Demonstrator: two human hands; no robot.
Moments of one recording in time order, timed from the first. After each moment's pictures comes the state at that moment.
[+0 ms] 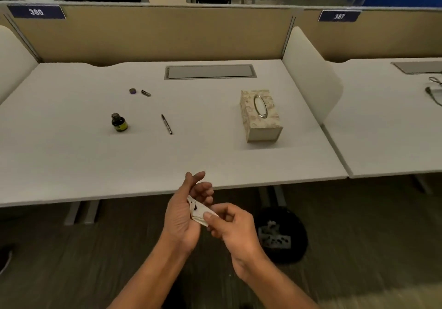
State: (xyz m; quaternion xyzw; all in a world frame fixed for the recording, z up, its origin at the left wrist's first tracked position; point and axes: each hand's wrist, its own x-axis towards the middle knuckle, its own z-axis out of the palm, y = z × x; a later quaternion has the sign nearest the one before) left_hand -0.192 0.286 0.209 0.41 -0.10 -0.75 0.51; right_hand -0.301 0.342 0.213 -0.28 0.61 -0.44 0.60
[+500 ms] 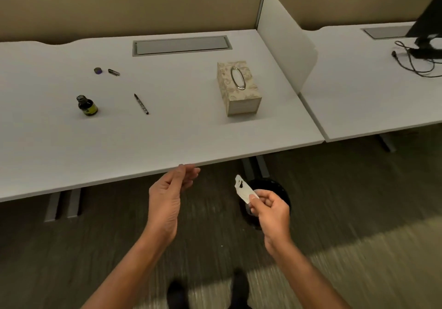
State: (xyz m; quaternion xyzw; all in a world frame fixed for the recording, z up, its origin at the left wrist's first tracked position) left_hand -0.181 0.314 0.190 0.51 -0.36 -0.62 0.47; right_hand -0.381 0.388 0.137 -0.15 0.73 -0.51 0.42
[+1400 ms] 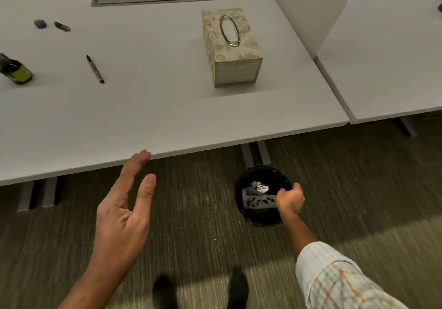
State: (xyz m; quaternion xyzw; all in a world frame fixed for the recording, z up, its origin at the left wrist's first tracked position) left_hand -0.205 0.302 0.107 0.59 -0.58 -0.42 0.39; right_hand -0.548 0.312 -0.133 -0.12 0.92 -0.29 0.24
